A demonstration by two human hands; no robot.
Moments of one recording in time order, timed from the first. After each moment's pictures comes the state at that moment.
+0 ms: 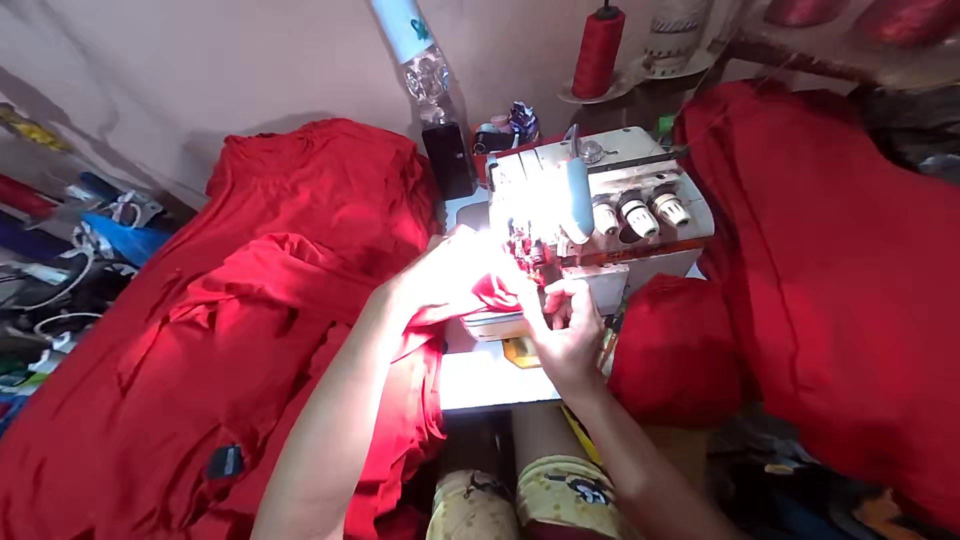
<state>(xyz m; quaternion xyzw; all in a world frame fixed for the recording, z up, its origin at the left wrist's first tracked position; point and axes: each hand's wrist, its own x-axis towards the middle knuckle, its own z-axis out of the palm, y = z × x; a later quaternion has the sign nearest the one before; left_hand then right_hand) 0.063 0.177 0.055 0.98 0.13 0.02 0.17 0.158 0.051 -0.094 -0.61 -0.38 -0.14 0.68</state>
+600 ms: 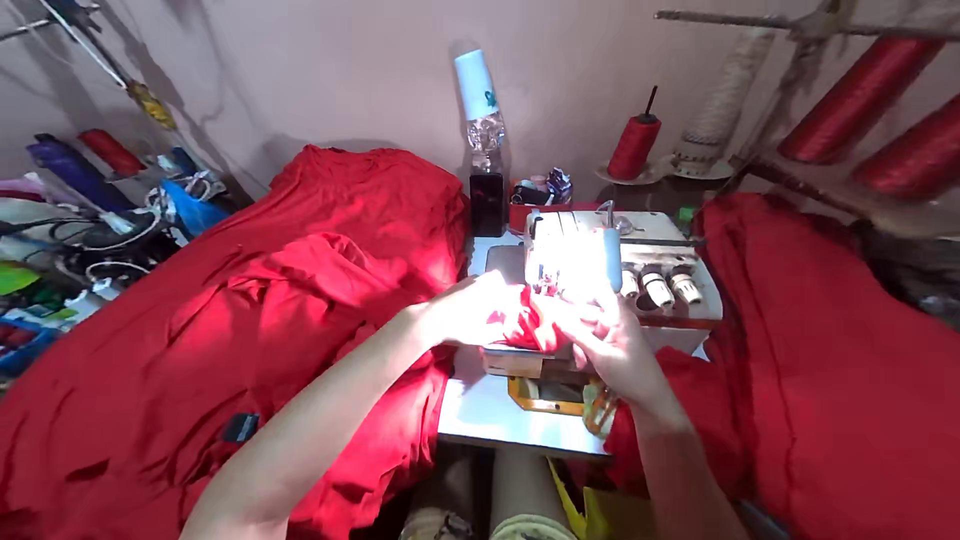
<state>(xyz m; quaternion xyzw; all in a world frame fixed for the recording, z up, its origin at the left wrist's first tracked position) 0.048 0.182 0.040 0.99 0.07 0.02 0.12 0.217 0.025 -0.017 -0.50 -0.51 0.26 0.65</state>
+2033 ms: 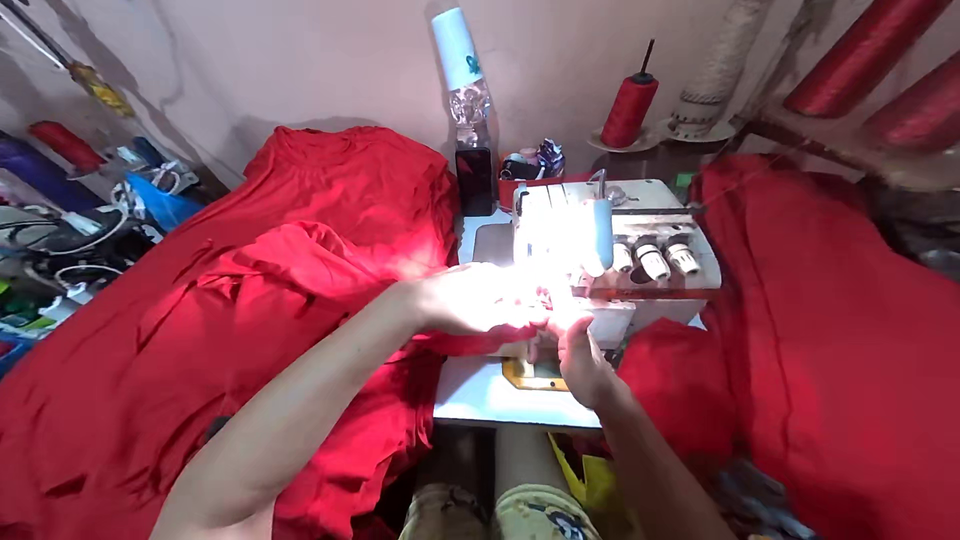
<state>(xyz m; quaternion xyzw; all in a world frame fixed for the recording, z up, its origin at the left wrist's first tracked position) 0.052 0.127 0.099 0.96 0.13 -0.06 0.22 0.187 0.024 -0.045 -0.46 -0.55 0.32 0.62</state>
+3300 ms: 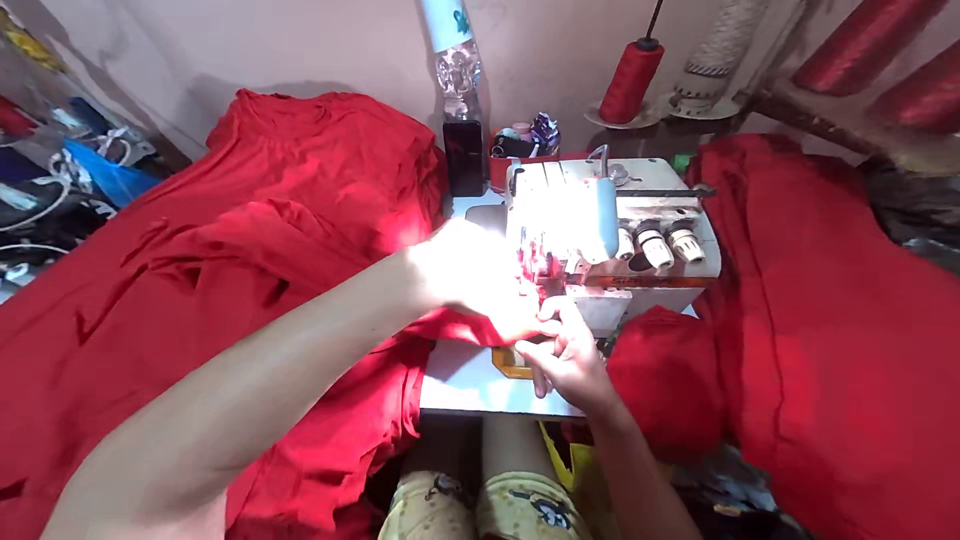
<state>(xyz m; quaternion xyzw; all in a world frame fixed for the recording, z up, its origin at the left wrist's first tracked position) 0.084 0.133 0.063 0.98 0.18 -0.09 -0.10 0.184 0.015 -0.071 -0.44 -0.45 0.40 0.67</state>
